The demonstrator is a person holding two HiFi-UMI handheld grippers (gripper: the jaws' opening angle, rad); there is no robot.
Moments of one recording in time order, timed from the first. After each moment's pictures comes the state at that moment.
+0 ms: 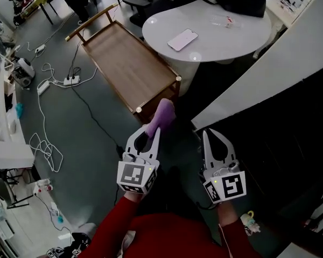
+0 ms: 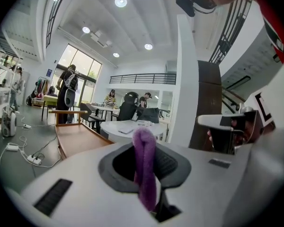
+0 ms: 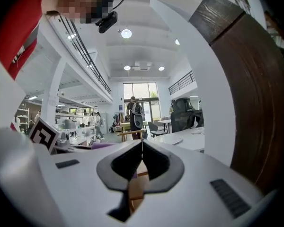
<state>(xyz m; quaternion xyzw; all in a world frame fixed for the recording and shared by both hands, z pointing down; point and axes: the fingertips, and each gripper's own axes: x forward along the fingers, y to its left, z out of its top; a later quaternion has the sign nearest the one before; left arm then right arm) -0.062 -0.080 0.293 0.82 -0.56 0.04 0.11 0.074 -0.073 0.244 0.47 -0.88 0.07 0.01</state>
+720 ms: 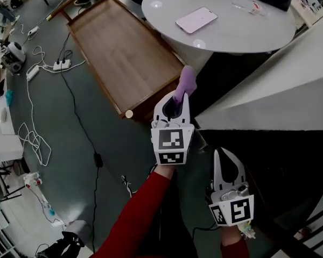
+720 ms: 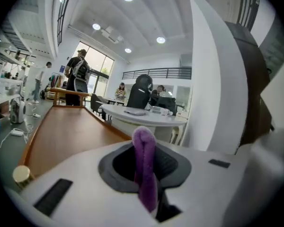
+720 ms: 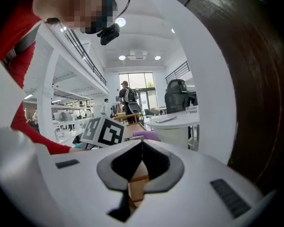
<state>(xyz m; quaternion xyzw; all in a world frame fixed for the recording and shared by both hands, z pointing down) -0.015 -0.230 0.420 0.77 -0.62 0.06 0.15 0.091 -0.088 0.357 0.47 -0.87 0.12 0.05</state>
